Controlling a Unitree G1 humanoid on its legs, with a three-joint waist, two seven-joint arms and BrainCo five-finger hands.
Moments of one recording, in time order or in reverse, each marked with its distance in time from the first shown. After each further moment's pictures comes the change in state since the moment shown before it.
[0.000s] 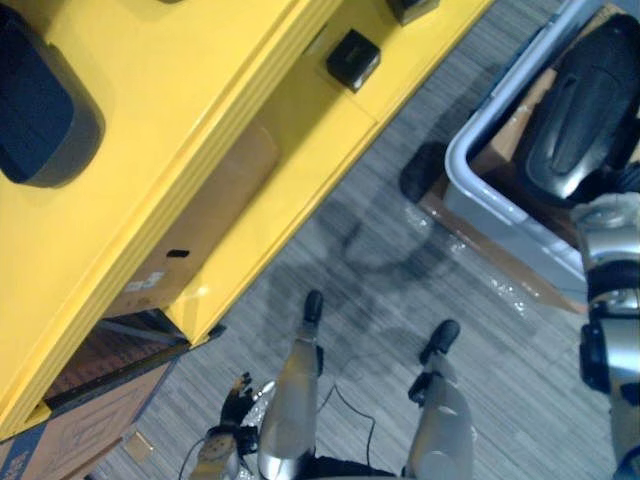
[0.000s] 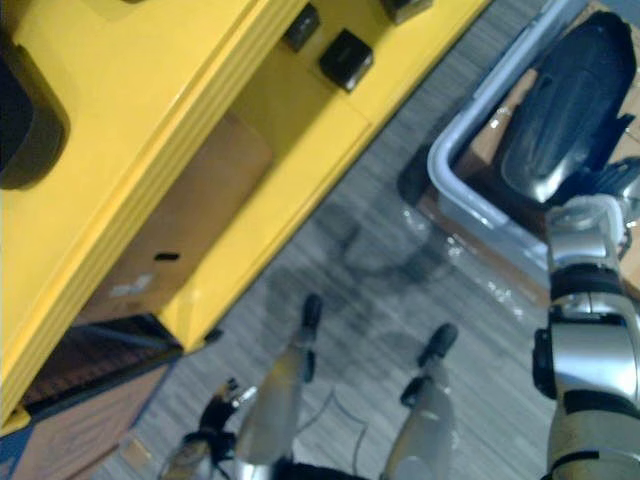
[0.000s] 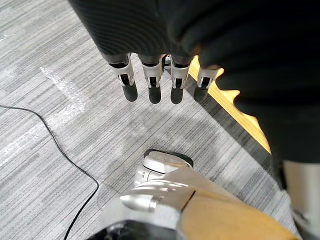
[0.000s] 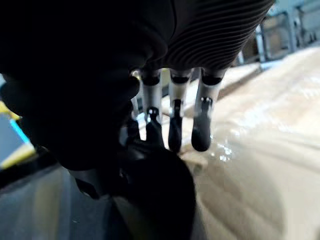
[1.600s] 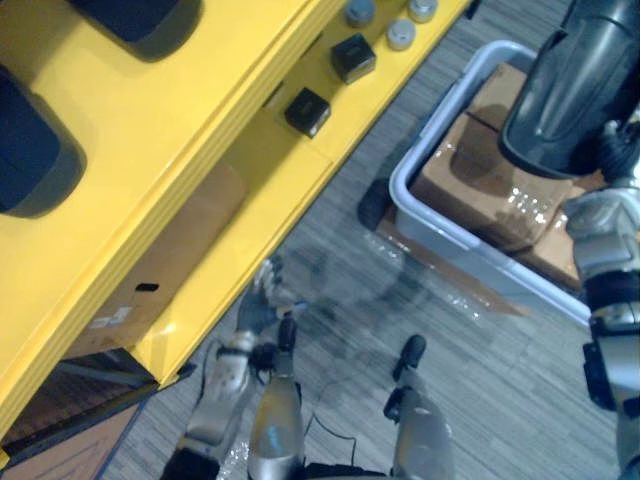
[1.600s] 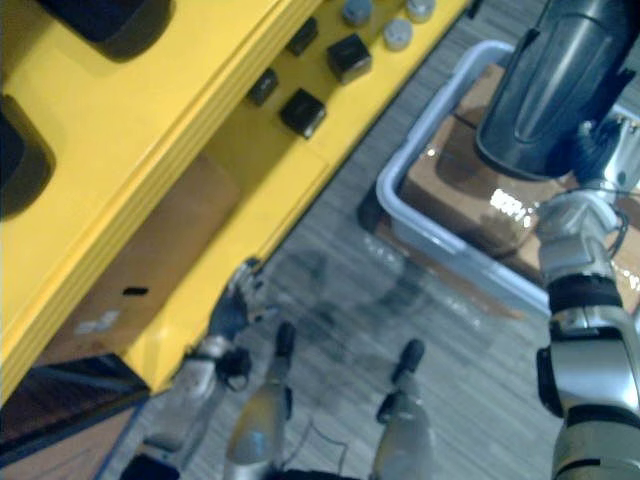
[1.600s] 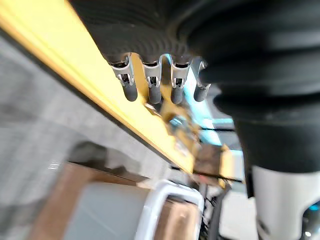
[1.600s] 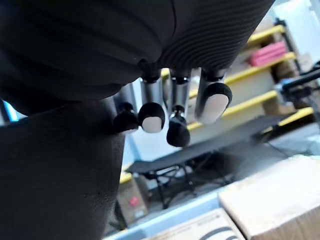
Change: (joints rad) left arm -0.168 0.117 -0.041 -0.908 0.151 0.150 0.042; right arm 0.138 0.013 0.065 -0.254 -0.197 -0.232 -0.058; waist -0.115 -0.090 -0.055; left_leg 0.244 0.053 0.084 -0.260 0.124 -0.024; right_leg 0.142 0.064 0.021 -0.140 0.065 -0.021
